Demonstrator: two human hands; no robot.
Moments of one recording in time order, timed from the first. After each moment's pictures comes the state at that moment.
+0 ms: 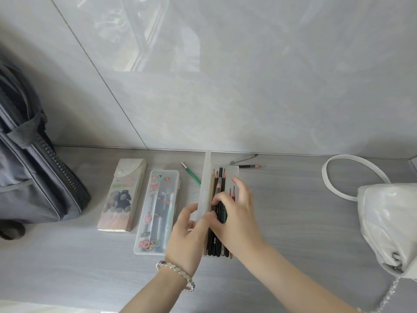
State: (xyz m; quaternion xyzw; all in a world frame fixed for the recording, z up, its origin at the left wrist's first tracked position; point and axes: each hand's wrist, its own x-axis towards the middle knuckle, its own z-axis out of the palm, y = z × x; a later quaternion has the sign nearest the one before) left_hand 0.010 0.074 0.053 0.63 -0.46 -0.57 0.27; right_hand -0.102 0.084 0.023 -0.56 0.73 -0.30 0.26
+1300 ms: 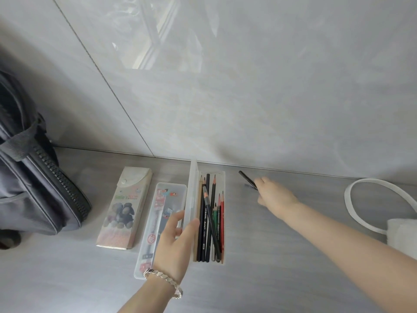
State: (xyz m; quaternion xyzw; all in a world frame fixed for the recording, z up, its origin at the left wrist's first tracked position) left_hand 0.029 0.027 0.046 0.66 -0.39 -0.58 0.27; right_hand -0.210 -0.030 -0.025 -0.67 0.70 0.13 0.20
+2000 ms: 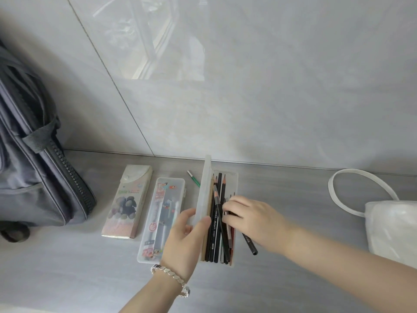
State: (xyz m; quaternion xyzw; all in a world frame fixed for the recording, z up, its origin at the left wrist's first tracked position) left_hand 0.018 0.064 0.073 0.64 -0.44 -0.57 0.25; right_hand -0.161 0.058 0.039 -0.90 0.42 -0.11 -0.01
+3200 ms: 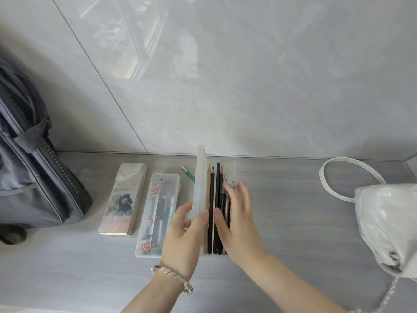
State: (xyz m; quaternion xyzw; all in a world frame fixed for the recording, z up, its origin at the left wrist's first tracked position) left_hand 0.010 0.079 0.081 0.63 -0.41 -0.59 0.30; right_hand -0.101 0.096 0.023 -0.55 0.68 -0.37 0.30
